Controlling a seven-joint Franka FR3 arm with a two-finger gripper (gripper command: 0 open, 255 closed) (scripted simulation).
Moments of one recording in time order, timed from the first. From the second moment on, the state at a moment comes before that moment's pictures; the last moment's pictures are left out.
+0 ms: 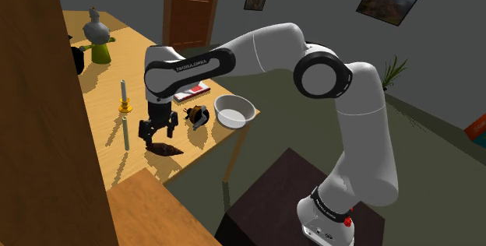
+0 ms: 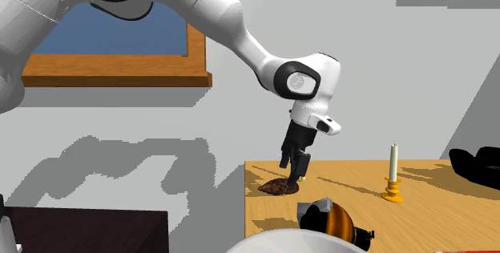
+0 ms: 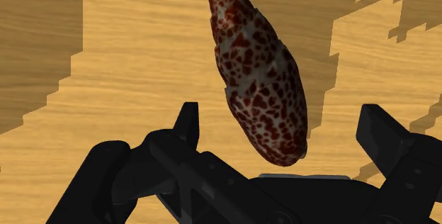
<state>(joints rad) 0.28 0.68 0.14 -1.54 0.16 2.00 0.15</state>
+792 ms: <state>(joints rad) 0.28 0.68 0.14 -1.53 0.16 2.01 0.15</state>
